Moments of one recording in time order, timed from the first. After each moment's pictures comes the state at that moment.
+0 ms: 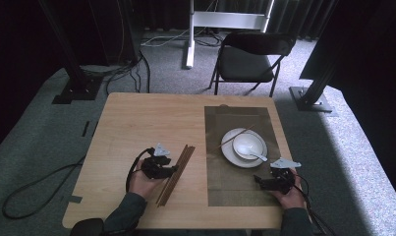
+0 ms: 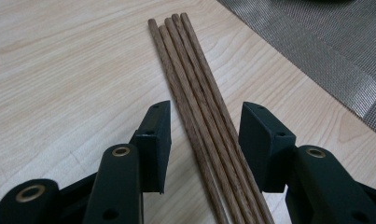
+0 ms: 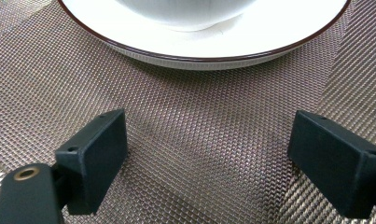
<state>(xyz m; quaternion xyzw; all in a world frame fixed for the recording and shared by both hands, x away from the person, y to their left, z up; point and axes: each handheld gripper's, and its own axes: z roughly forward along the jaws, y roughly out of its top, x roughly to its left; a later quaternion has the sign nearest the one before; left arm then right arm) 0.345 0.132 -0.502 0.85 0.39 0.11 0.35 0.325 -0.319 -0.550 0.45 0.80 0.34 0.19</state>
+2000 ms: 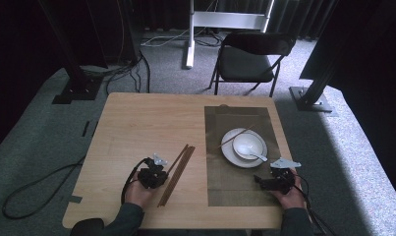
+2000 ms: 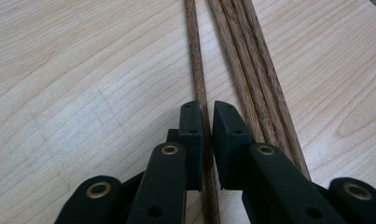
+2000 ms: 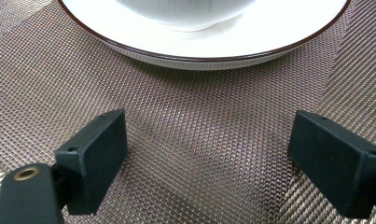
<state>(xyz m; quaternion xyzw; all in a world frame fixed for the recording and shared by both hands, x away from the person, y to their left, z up) 0.323 0.137 -0.522 0.85 0.44 0.12 0.26 0.325 -0.319 -0.550 0.45 0.80 0.34 0.19</state>
